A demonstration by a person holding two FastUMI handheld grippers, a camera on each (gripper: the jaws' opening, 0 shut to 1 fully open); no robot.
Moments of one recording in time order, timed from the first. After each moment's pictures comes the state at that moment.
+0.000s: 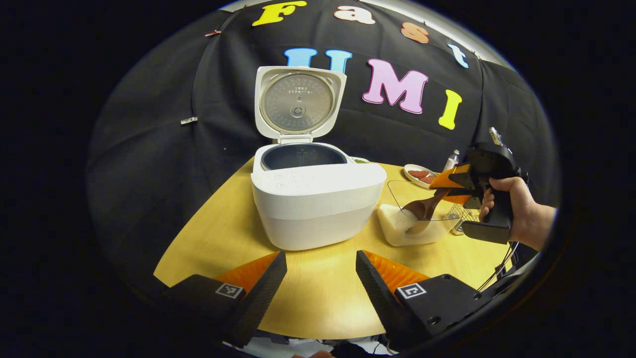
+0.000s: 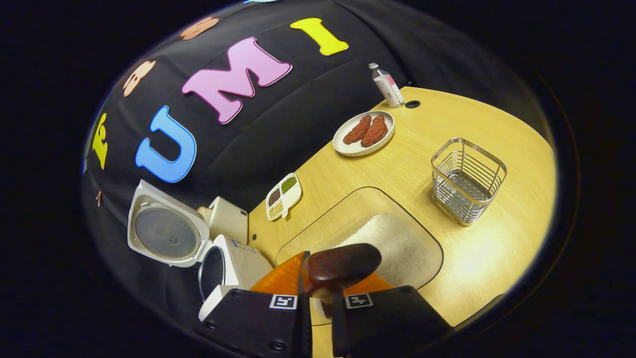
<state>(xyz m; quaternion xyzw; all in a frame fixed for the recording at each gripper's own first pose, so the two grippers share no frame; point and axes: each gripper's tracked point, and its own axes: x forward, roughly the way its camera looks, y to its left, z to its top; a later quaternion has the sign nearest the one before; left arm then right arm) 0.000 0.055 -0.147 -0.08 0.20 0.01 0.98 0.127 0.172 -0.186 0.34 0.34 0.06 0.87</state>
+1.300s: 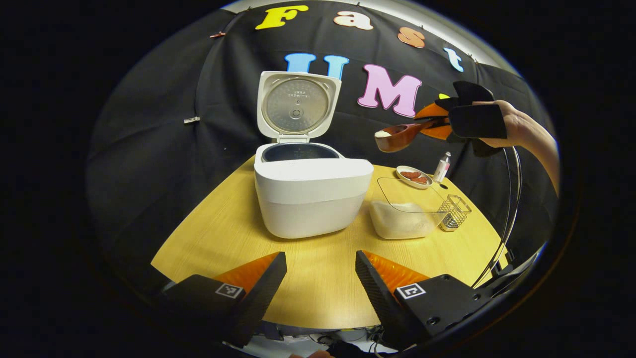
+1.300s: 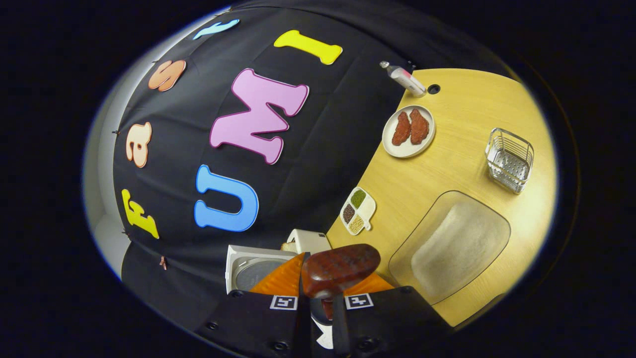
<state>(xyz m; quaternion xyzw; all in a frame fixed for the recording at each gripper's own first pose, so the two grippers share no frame) -0.025 0.045 -0.155 -0.10 0.19 0.01 0.98 0.152 0.242 -0.026 0.51 0.31 0.14 0.79</state>
